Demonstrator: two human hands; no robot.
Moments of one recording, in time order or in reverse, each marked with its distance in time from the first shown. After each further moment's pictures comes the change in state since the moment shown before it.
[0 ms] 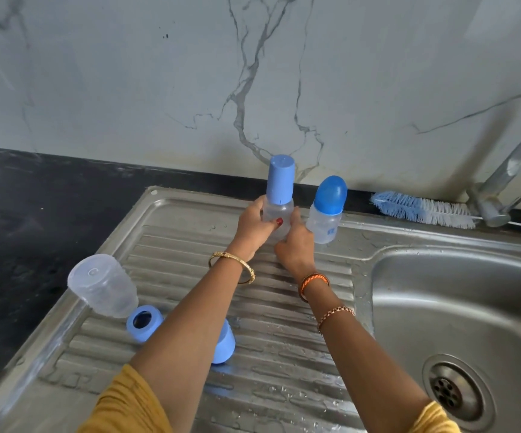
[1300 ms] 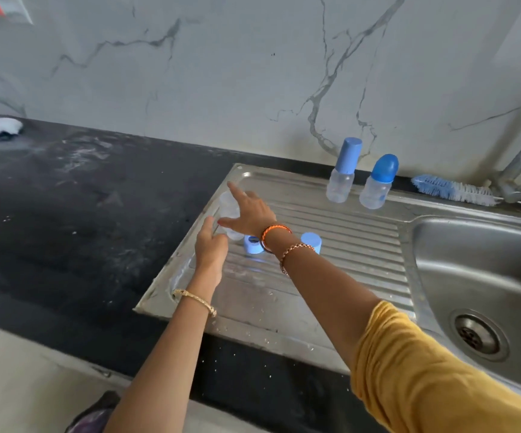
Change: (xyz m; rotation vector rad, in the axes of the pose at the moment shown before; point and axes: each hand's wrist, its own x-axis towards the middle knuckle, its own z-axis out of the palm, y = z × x) left_hand -0.198 -0.076 -0.183 -0.266 0.405 -0.217; right_hand -0.143 -0.146 0.109 -0.368 -0.323 -0.430
